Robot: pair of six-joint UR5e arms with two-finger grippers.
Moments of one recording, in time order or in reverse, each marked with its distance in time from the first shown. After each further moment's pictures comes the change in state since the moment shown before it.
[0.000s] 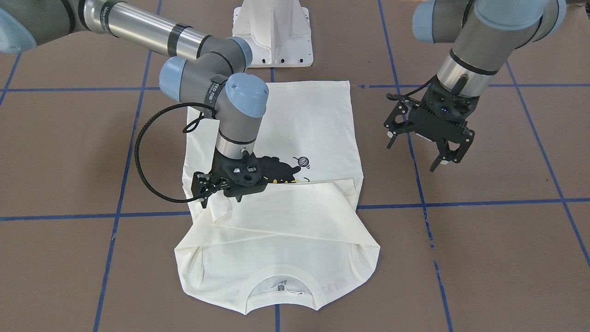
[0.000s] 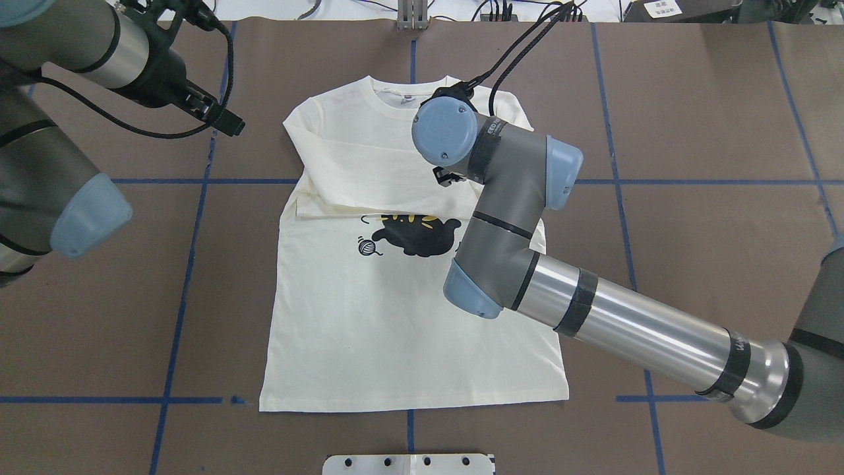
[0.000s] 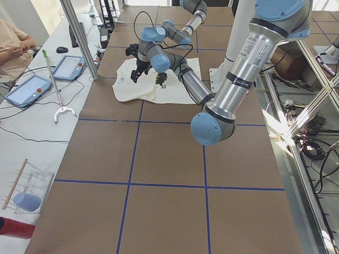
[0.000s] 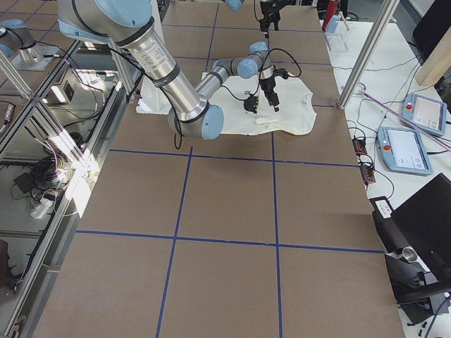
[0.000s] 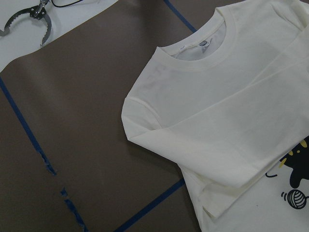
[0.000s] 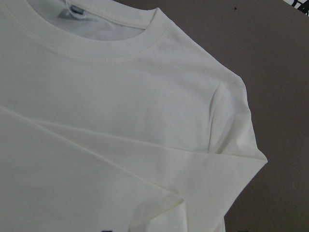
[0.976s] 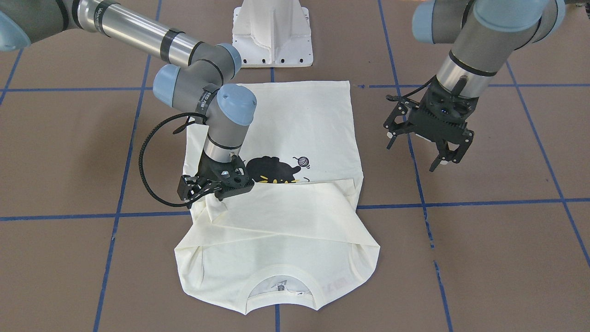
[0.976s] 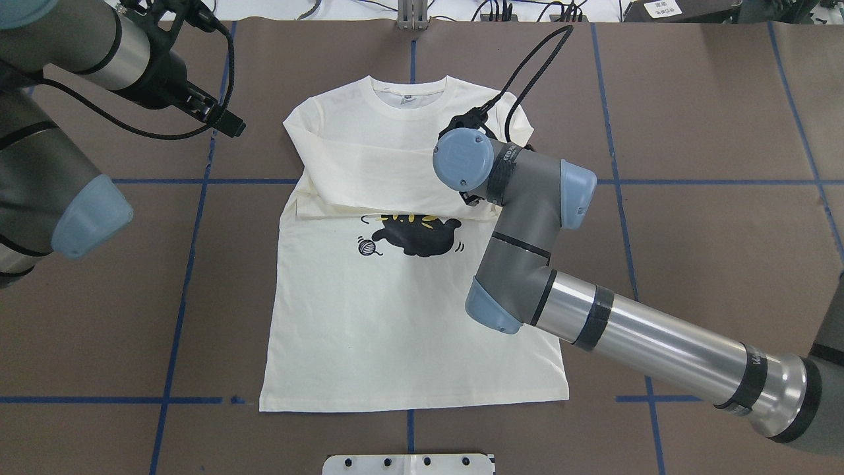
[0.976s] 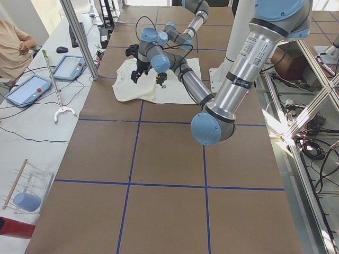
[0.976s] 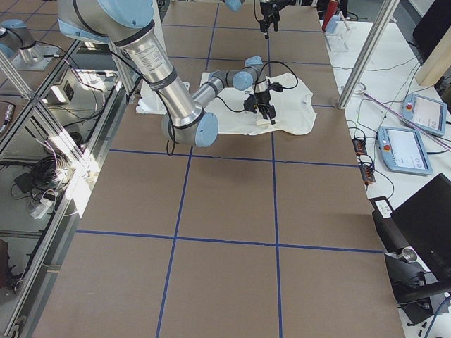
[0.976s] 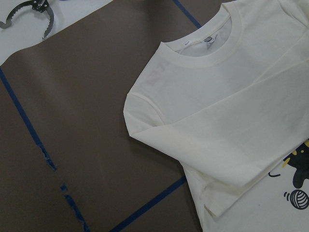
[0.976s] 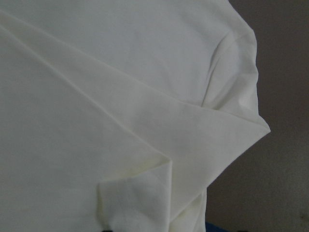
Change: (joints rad) left arm 0.003 0.000 0.002 -0.001 0.000 -0.010; right arm -0.002 -0.070 0.007 -0.013 -0.047 -0.125
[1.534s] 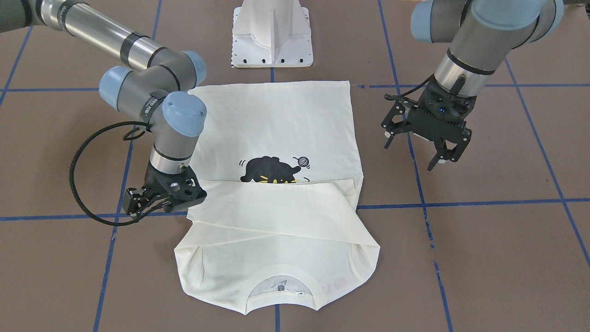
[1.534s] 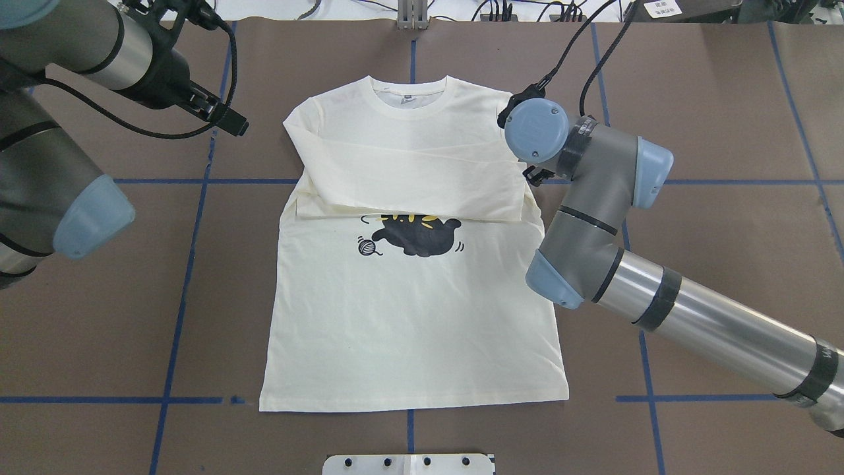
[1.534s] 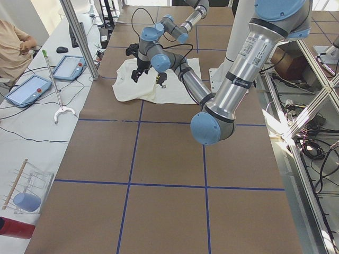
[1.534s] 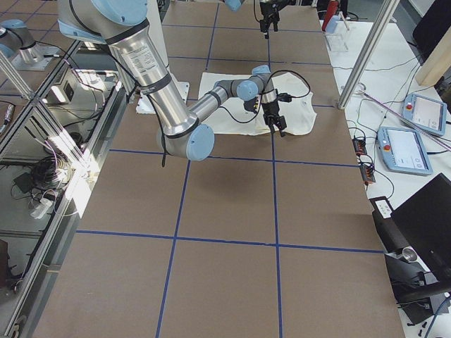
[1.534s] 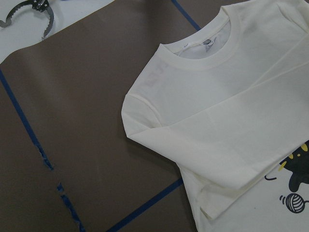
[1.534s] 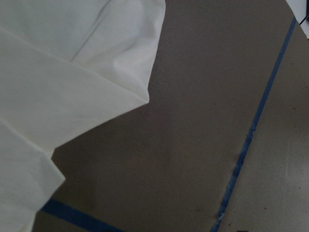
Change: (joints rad) left arm 0.005 -0.003 -0.001 -0.009 0.000 -0.032; right arm 0.098 -0.143 0.115 -0.005 0.005 -0.186
